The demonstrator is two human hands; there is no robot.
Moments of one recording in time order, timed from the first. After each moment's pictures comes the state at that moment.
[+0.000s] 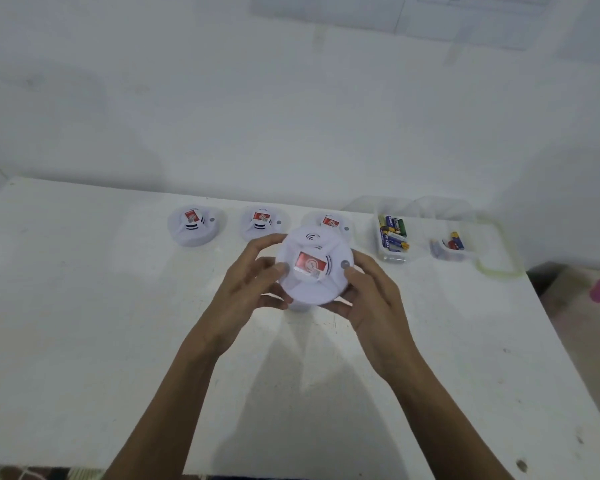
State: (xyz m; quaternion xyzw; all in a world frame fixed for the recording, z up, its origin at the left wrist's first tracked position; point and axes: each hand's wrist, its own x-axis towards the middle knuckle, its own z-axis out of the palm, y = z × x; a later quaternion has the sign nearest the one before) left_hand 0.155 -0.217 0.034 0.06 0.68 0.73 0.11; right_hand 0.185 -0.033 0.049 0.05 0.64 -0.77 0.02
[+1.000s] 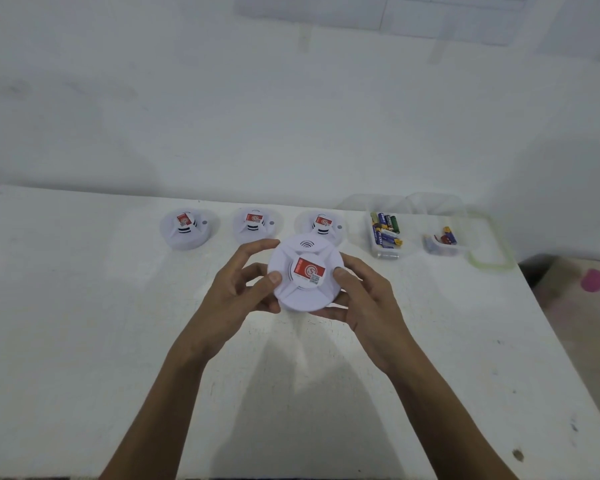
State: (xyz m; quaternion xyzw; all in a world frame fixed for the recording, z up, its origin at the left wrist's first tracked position) left_hand 0.162 -0.221 0.038 0.07 0.71 0.69 0.11; right_hand 0.181 -0.023 0.041 0.07 0.67 -0.74 0.06
